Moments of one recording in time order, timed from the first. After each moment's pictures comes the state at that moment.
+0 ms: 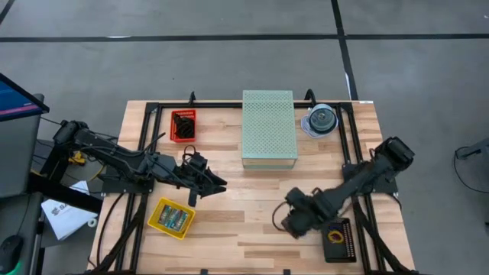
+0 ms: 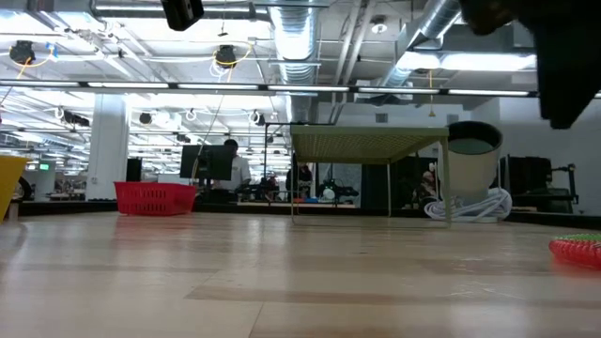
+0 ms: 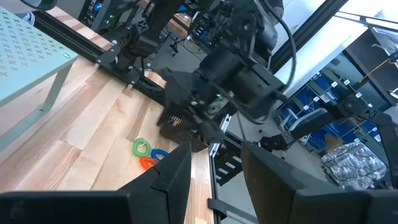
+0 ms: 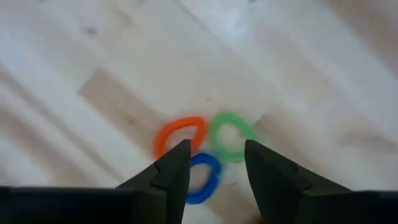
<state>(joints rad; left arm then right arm) -0.35 1.10 0.72 0.26 -0.21 -0.69 0.62 1.70 1.29 -1.07 0.21 1.43</state>
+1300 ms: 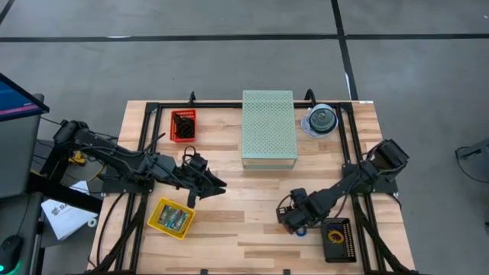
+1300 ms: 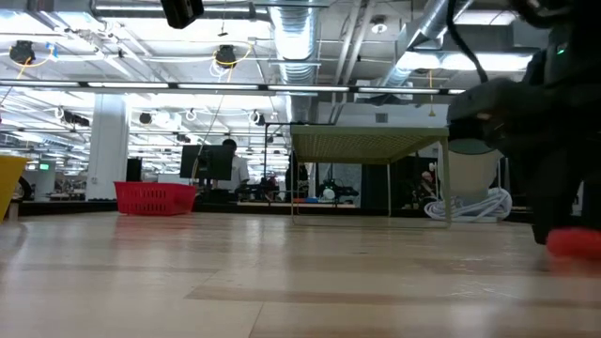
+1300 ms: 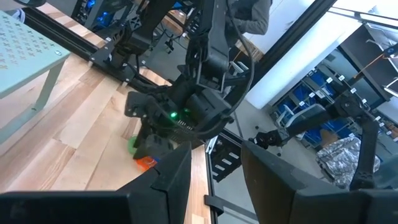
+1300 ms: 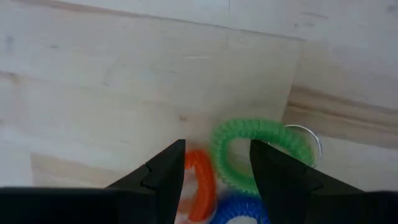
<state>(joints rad) -0.35 1.10 0.72 0.26 -0.19 -0.69 0.56 1.76 0.99 -0.66 0.13 1.97</state>
